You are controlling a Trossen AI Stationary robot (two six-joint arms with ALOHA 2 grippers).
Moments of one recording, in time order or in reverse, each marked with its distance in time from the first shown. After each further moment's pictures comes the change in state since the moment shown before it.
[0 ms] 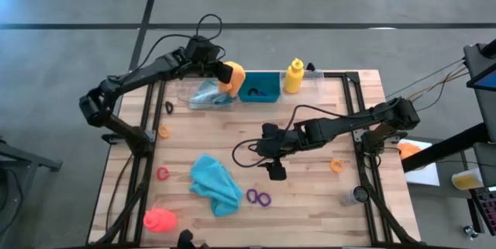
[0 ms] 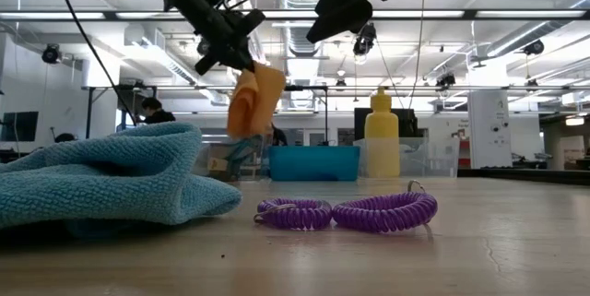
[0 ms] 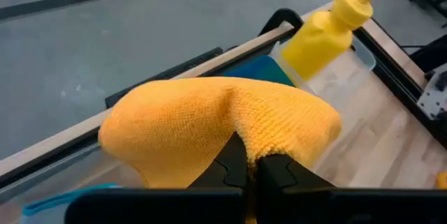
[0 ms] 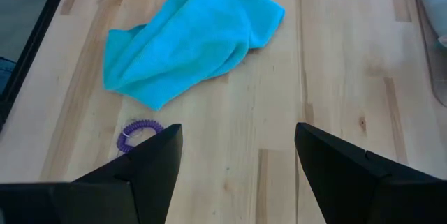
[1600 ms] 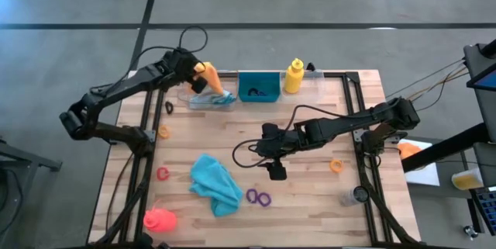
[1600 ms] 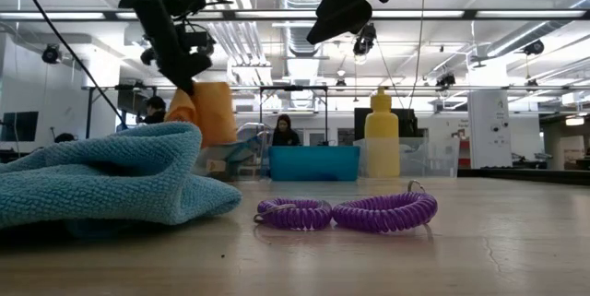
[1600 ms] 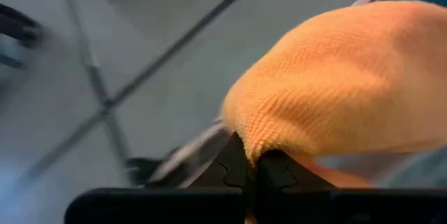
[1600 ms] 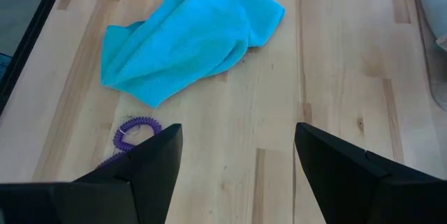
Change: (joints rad) left arm 0.071 -0.228 -0.258 -0.135 -0.503 0.469; right arm 0.000 0.000 -0.005 0.001 0.004 -0.019
